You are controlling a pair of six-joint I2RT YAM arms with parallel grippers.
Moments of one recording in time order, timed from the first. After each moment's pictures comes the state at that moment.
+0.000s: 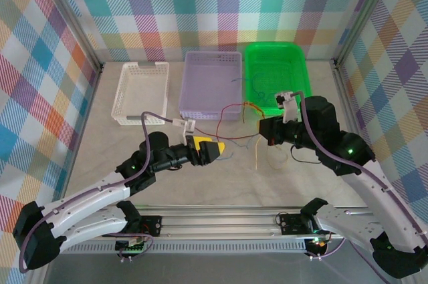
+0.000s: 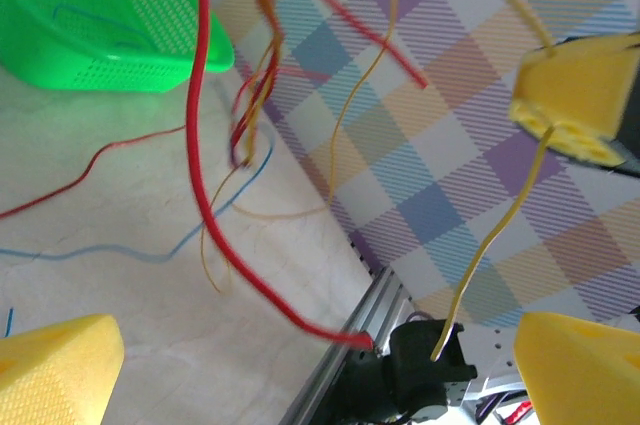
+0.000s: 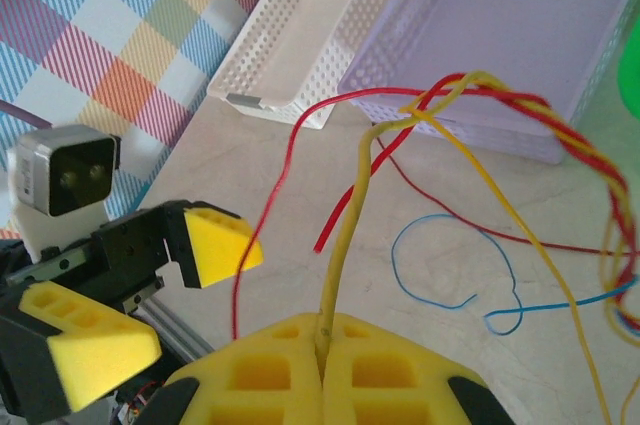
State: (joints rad) left arm -0.85 0.91 0.59 0.18 0.28 -0.78; right arm 0.63 0.90 1.20 -0.81 -0.24 0.46
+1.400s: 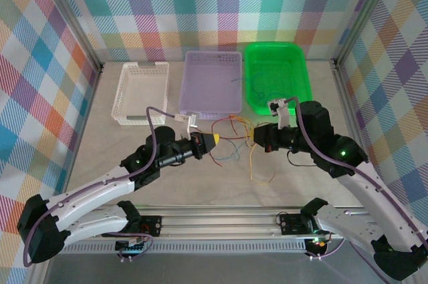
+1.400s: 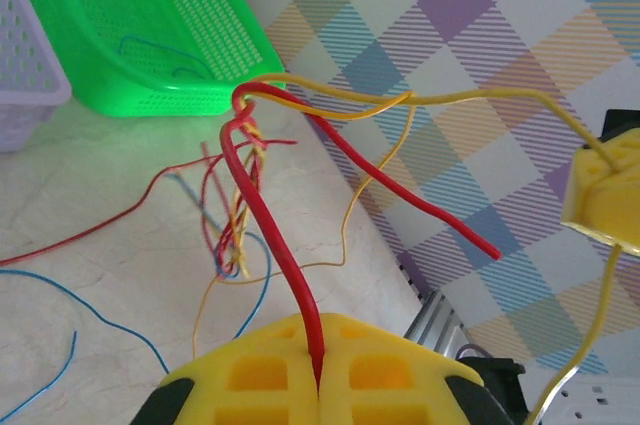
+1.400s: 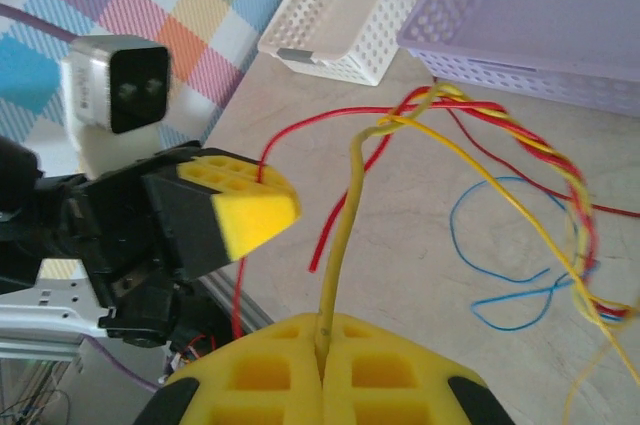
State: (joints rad) left arm -0.84 0.98 0.66 0.11 0.18 -0.74; right arm 0.63 0.87 1.09 -0.74 -0.38 0.49
